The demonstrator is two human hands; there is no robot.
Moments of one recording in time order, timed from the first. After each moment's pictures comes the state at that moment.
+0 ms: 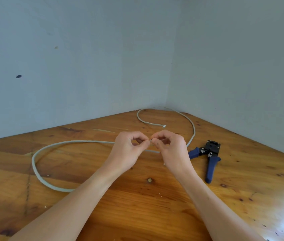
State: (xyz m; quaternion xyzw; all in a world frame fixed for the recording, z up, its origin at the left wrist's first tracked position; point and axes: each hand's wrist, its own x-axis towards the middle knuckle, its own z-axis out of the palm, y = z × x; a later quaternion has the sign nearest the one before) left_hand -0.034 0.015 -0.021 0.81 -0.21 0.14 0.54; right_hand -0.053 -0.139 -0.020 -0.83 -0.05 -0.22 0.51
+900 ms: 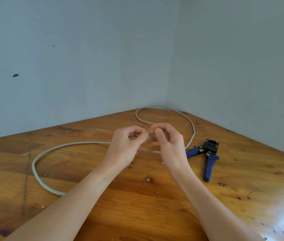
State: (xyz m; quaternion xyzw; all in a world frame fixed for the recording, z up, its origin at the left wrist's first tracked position) left_hand -0.034 0.011 -0.015 0.75 -0.19 0.11 0.63; right_hand -0.058 -0.130 -0.016 -0.72 -0.06 -0.22 0.65
